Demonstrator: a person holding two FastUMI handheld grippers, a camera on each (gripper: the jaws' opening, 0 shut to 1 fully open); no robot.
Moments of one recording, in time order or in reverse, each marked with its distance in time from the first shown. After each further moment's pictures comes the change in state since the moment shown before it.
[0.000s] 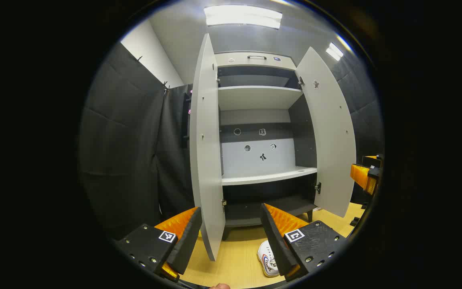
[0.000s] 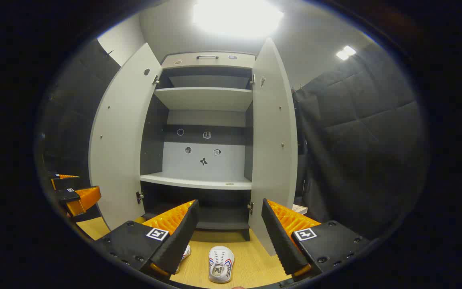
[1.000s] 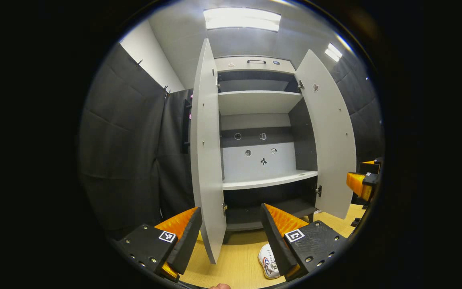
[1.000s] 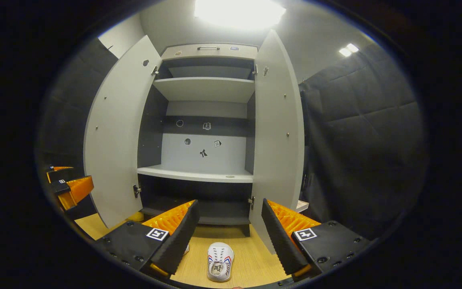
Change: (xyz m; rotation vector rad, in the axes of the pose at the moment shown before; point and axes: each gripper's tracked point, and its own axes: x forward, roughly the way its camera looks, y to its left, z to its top) left arm 0.003 0.002 0.004 0.001 -0.027 0.017; right arm 0.025 0.000 -0.026 -0.012 0.078 0.005
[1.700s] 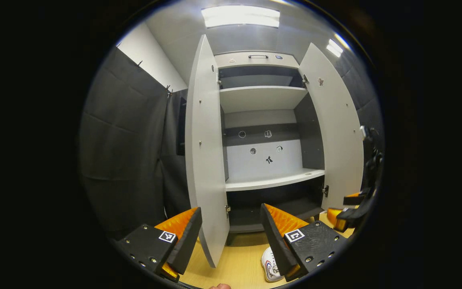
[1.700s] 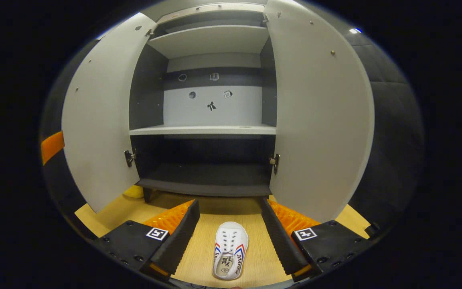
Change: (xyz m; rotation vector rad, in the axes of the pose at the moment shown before) left arm 0.028 -0.011 0.002 0.022 0.021 0.044; right arm 0.085 0.028 -0.117 0.029 0.323 0.120
